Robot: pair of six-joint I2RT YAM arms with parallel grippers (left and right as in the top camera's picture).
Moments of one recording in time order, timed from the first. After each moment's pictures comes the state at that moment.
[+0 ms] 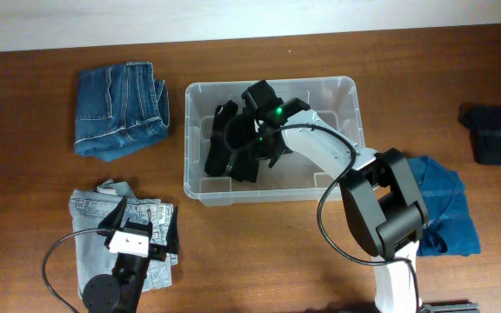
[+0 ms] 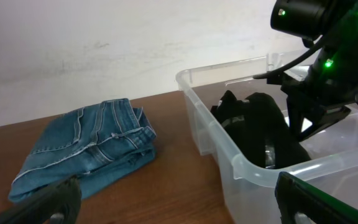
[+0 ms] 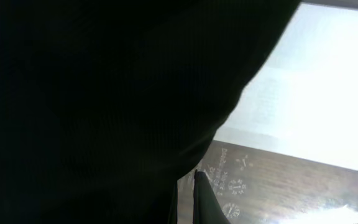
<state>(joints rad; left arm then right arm) 0.01 0.01 0.02 -0.06 0.24 0.11 0.50 2.13 1.60 -0.76 -0.07 0.35</state>
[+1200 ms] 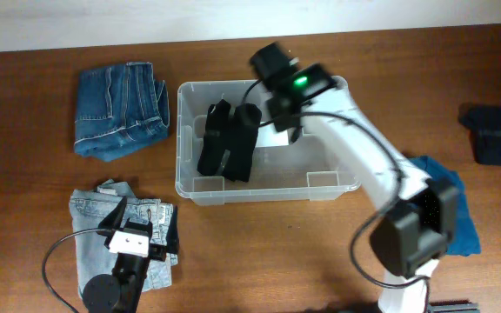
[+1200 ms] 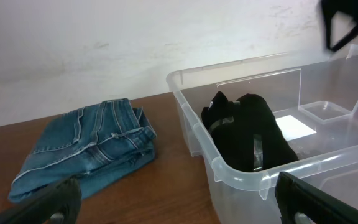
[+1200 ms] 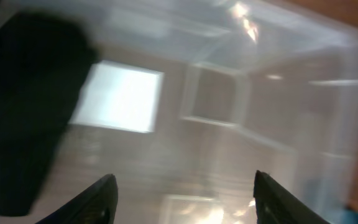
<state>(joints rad) 0.01 0.01 0.02 -0.06 0.24 0.11 0.46 1.98 1.89 -1.16 0.34 0.22</state>
